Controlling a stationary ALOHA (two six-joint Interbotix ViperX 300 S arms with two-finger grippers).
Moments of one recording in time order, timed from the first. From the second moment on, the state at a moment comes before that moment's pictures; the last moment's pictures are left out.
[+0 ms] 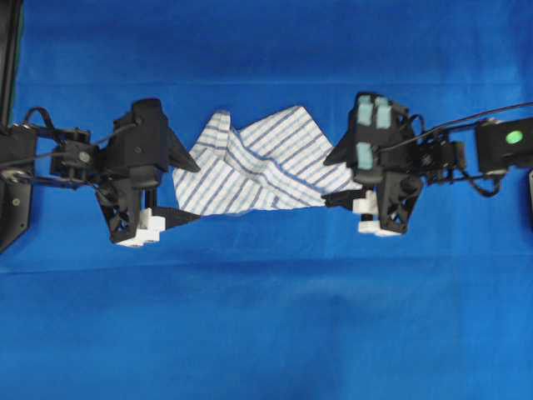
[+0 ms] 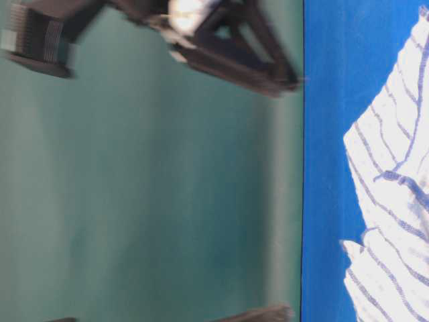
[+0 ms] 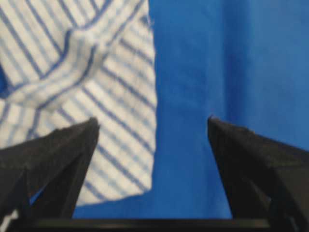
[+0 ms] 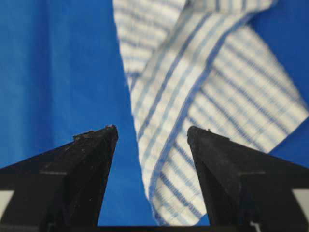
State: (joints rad) left arm -0.02 -0.32 0.92 -0.02 0.05 -0.08; right arm -0.01 -0.15 0.72 -0.17 0.20 0.24
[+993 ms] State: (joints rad) left arm 0.00 0.00 1.00 -0.02 -0.22 -0.07; right arm -0.04 0.15 0.74 -0.17 -0.02 0.24
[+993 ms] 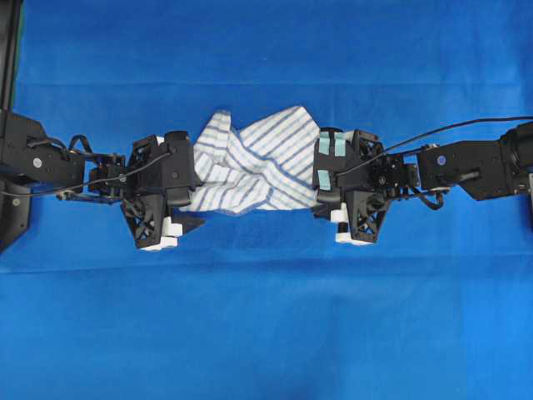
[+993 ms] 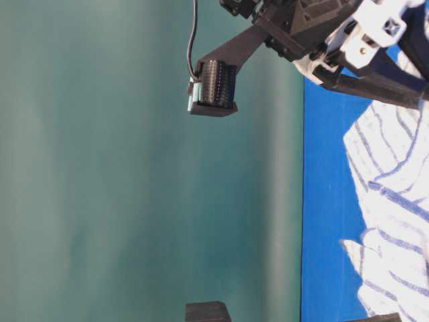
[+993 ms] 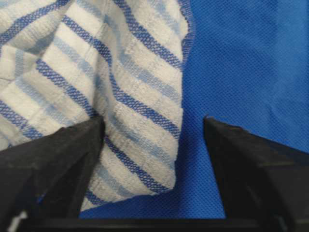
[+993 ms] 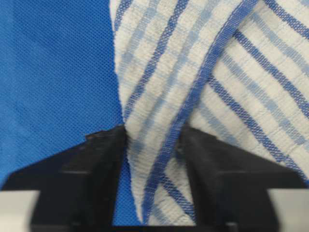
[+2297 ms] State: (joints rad) left arm 0.08 -0.62 0.68 -0.02 0.39 -0.18; right arm -0.07 -0.36 0.47 -0.18 0.48 0.22
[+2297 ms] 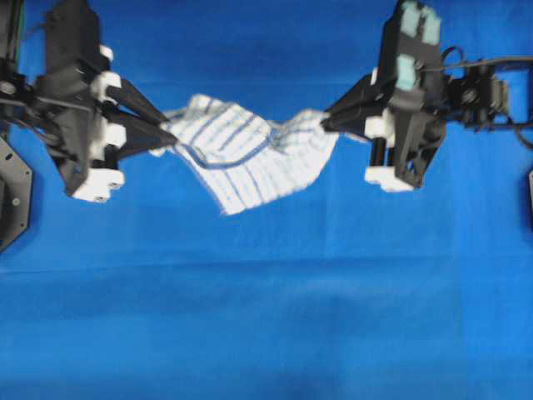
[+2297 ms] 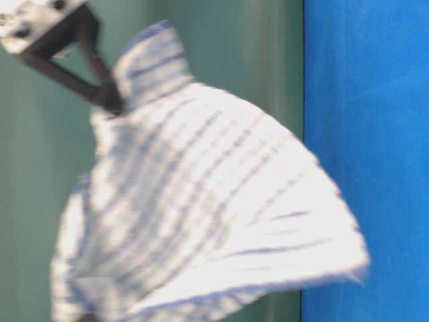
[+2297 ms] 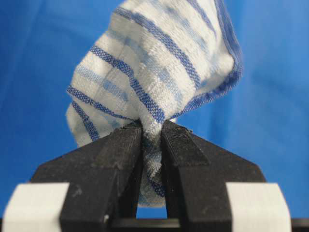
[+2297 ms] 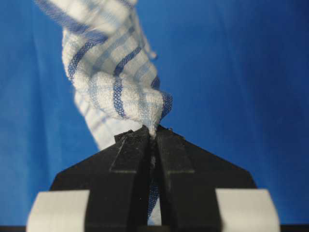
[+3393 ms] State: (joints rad) left arm 0.09 -0.70 0.44 -0.02 0.49 -0.11; right arm -0.08 -0.46 0.16 -0.20 0.68 0.12
